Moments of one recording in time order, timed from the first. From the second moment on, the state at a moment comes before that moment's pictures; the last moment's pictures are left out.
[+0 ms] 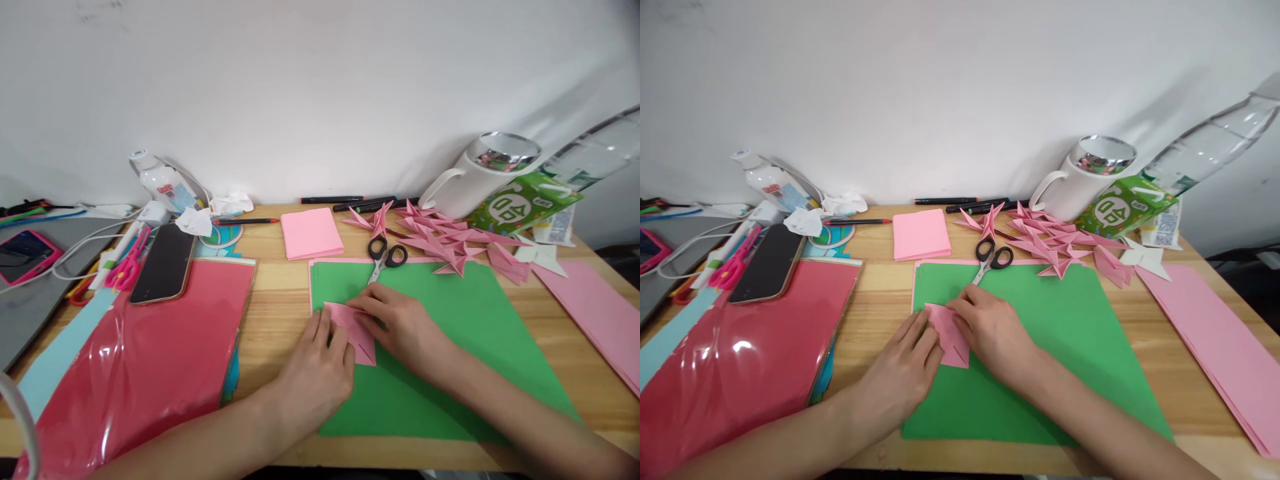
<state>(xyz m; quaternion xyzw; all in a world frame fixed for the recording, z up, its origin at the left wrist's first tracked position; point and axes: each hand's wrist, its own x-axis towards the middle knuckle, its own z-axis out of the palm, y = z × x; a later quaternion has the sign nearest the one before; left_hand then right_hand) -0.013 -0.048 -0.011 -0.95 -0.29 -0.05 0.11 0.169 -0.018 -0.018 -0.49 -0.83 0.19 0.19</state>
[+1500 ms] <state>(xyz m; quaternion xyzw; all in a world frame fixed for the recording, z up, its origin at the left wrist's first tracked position) -0.008 -0.053 -0.013 -0.94 -0.32 -0.05 0.14 0.189 -0.015 -0.008 -0.32 -0.86 0.34 0.20</state>
